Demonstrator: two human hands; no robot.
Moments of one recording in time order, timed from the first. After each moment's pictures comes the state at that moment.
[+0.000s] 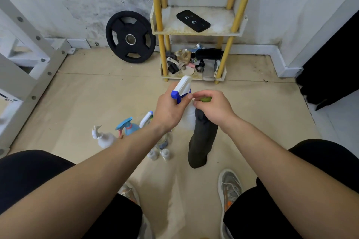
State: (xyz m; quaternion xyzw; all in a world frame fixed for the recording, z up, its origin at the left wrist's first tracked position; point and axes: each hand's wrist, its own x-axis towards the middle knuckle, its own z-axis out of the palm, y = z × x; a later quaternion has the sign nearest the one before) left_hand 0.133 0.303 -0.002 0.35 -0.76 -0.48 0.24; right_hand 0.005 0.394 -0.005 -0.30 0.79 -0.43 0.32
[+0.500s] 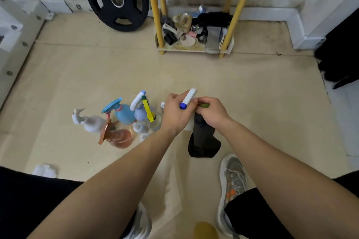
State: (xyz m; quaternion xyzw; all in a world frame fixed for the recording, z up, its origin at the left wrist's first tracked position) left_hand 0.107 0.318 -0.145 0.41 -0.74 -0.51 0.16; right_hand -0.008 0.397 -0.143 -0.24 0.79 -0.38 0.42
